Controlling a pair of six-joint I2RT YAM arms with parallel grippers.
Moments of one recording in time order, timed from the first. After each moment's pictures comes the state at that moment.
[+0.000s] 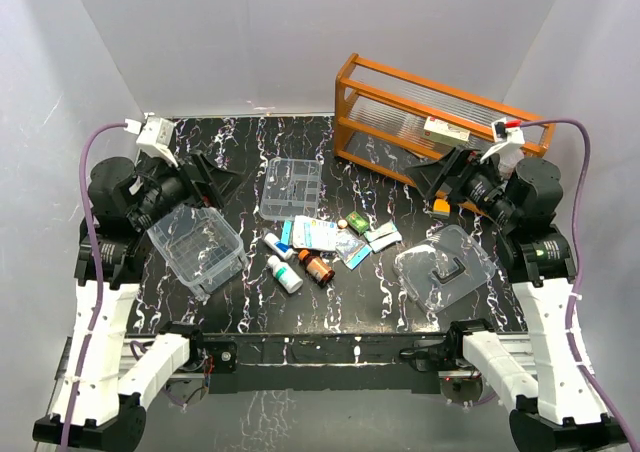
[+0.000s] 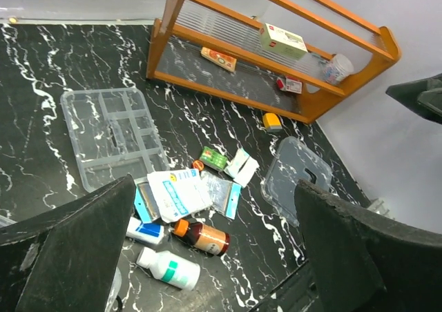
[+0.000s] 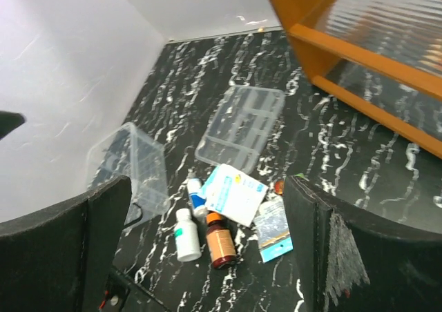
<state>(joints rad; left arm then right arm) -0.13 0.85 1.23 -0.57 0.49 -0.38 0.09 0.80 1.13 -0.47 -0.42 0.47</state>
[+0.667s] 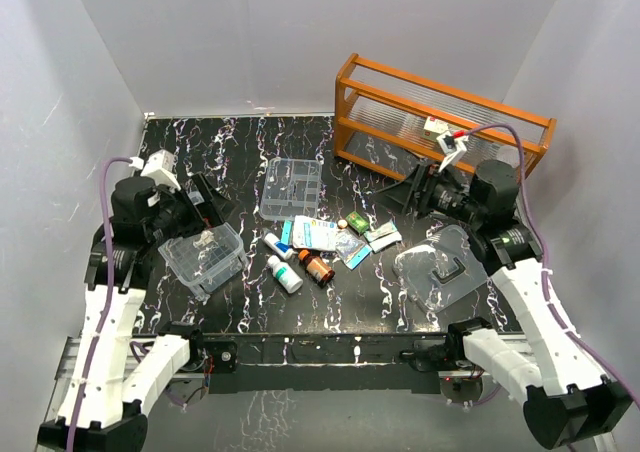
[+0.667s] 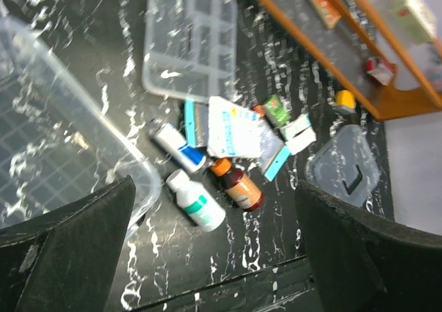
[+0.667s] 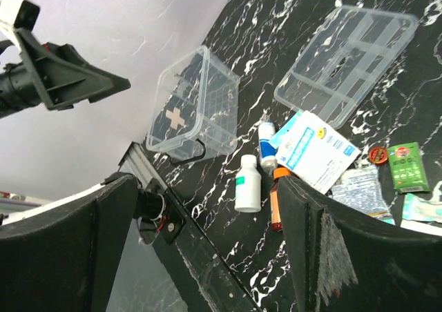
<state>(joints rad) -0.11 0.78 1.08 -0.79 0.28 -0.48 0.19 0.86 0.93 -0.24 -0.72 0.60</state>
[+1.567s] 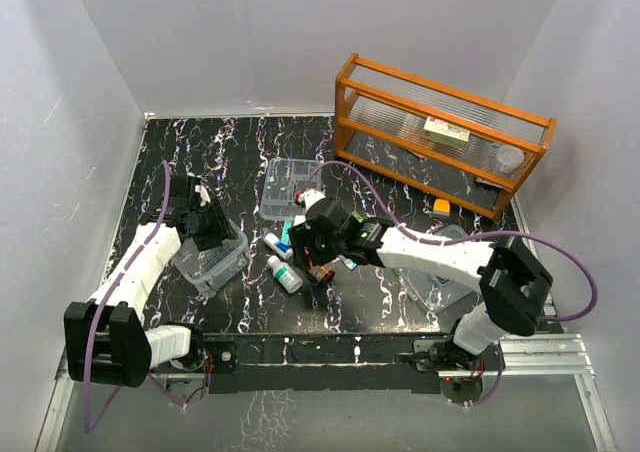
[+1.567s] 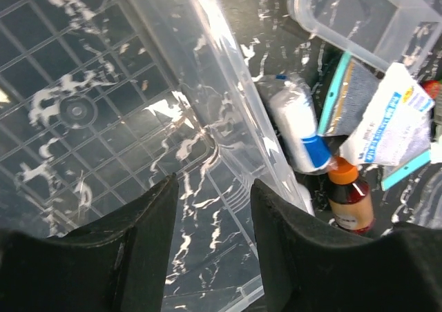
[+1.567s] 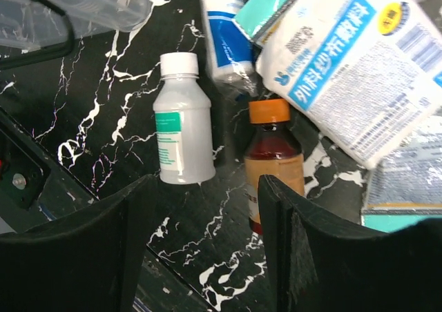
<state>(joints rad) -0.11 1.19 0.85 -0.72 0.12 -0.51 0.96 1.52 1.05 -0.31 -0.01 0.45</state>
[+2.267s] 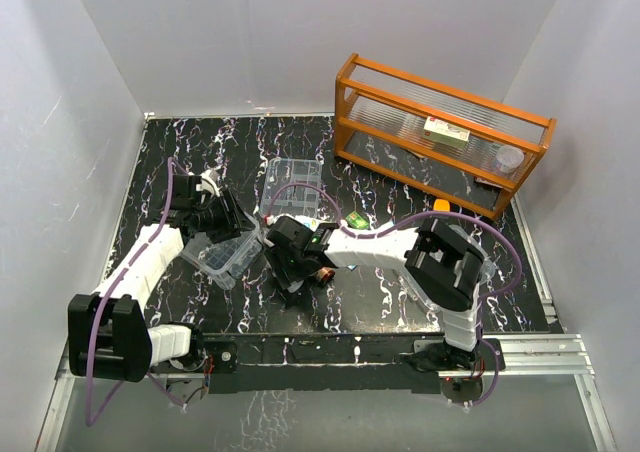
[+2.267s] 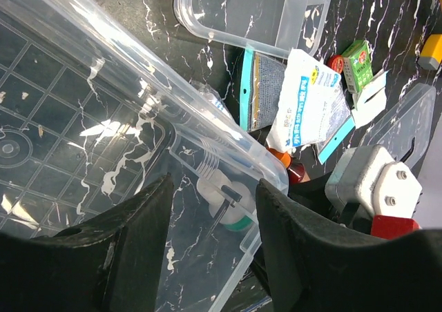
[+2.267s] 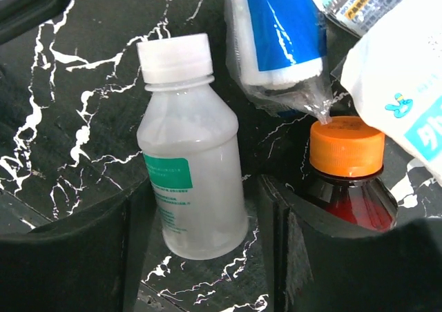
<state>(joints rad) -0.11 1.22 0.79 -0.49 0.40 -0.50 1.07 1.90 1.29 -0.44 0.02 0.49</state>
